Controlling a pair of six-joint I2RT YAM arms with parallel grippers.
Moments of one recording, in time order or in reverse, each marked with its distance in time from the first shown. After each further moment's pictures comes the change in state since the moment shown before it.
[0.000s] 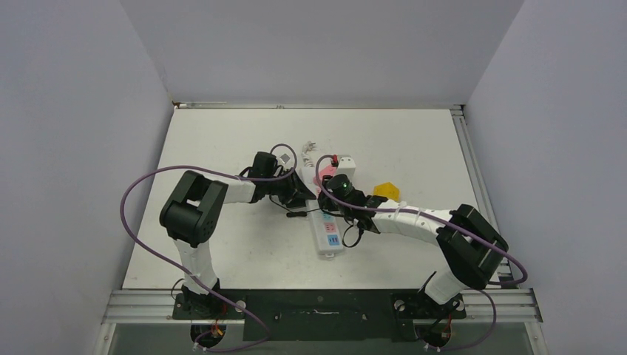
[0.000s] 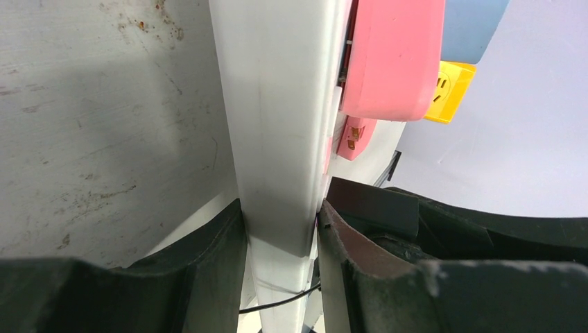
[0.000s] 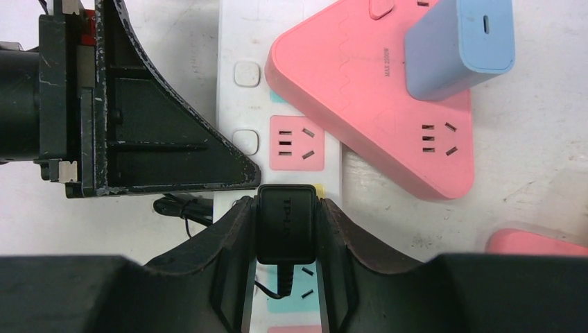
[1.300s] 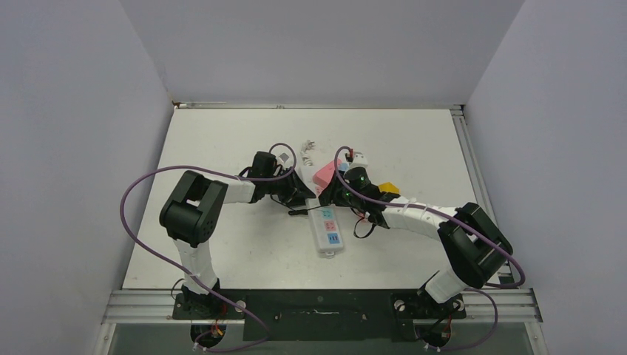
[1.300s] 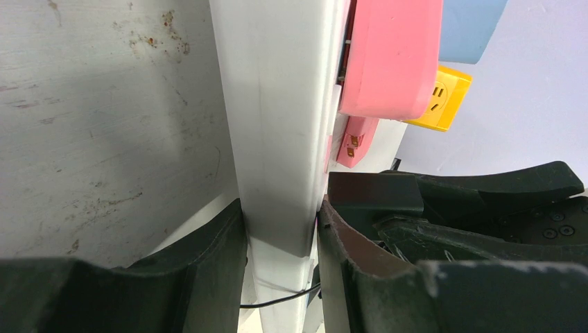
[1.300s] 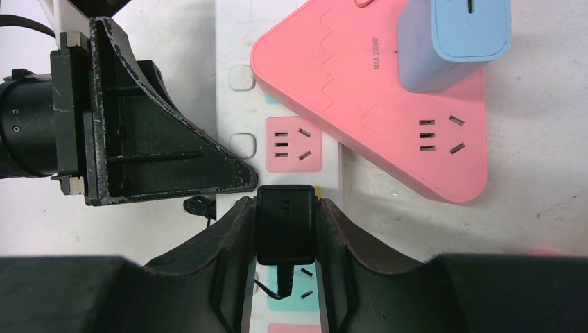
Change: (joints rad) left arm 0.003 0.000 -0.003 0.018 -0.016 -0.008; right arm -0.139 -0.006 -0.062 0.102 -0.243 0.084
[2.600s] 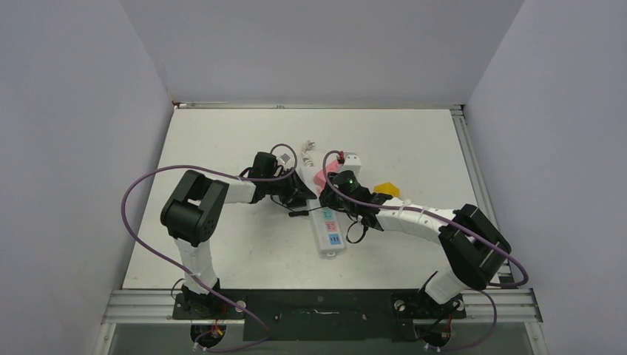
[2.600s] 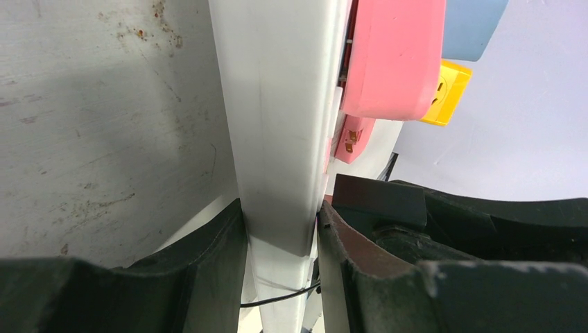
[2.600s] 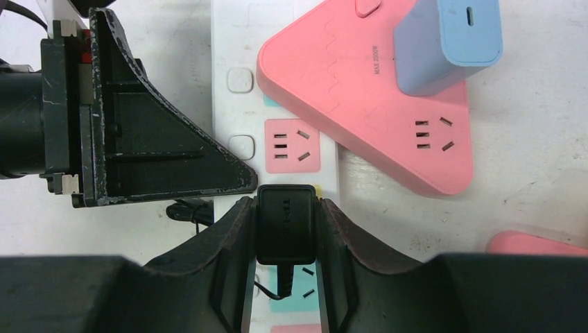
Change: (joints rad) left arm -0.003 0.010 -0.001 0.008 0.020 -0.006; right arm 0.107 -0.002 0.066 -0.119 0.227 -0.064
